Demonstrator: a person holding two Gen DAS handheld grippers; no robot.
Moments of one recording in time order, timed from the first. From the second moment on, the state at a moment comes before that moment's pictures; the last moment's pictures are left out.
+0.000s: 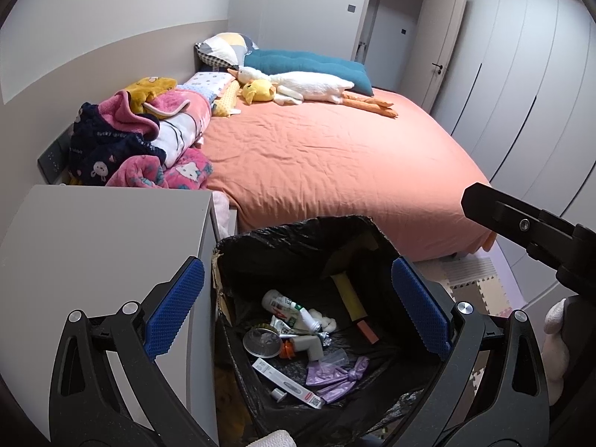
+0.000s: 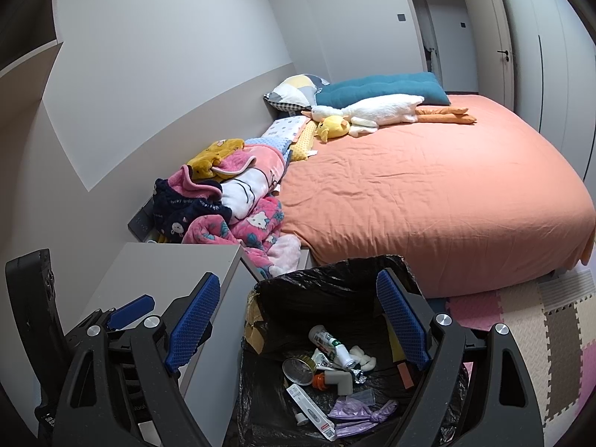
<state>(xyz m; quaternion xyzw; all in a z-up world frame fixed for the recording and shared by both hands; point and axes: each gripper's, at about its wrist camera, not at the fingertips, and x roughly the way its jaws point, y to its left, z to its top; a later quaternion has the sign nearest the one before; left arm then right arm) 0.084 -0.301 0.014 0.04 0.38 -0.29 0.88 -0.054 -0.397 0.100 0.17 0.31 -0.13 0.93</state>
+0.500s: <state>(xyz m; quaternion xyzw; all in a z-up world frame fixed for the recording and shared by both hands) 0.084 -0.306 0.014 0.06 0.38 -0.29 0.88 -0.056 -0.396 0.097 0.17 0.31 -0.13 0.93</state>
